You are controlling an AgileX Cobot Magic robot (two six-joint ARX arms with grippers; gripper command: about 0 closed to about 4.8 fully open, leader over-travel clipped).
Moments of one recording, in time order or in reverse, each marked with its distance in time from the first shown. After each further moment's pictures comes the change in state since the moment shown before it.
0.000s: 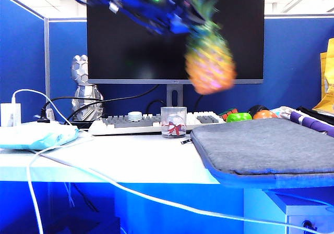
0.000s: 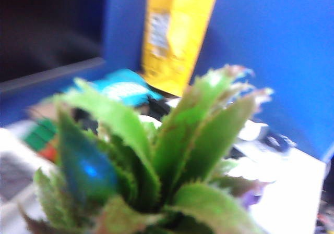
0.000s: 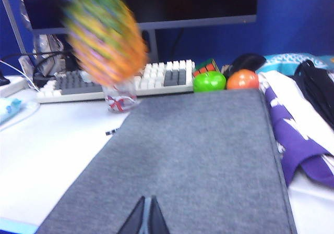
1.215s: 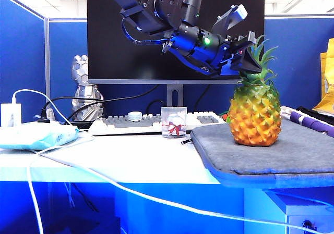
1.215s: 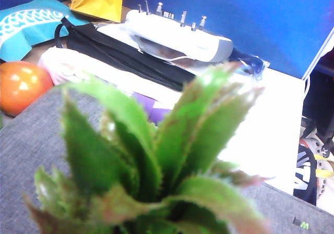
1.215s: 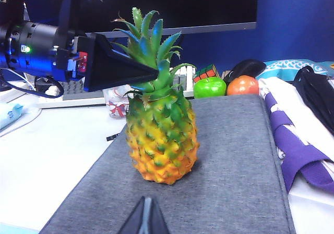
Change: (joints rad) left arm -0.173 0.190 0.045 -0.058 -0.053 0.172; right arm 0.000 0.000 0.000 0.014 0.000 0.001
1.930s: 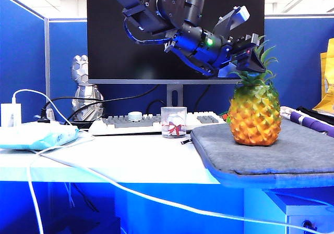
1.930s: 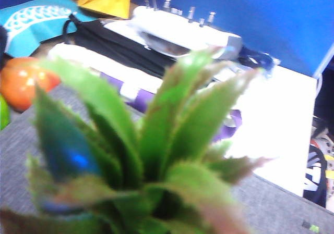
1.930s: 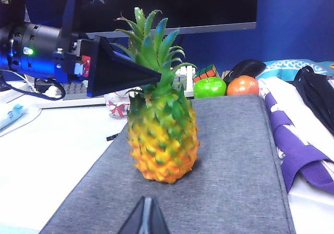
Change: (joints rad) left arm -0.009 0.001 0.000 -0.011 -0.063 0.006; right arm 0.000 0.000 0.000 0.000 0.000 0.000
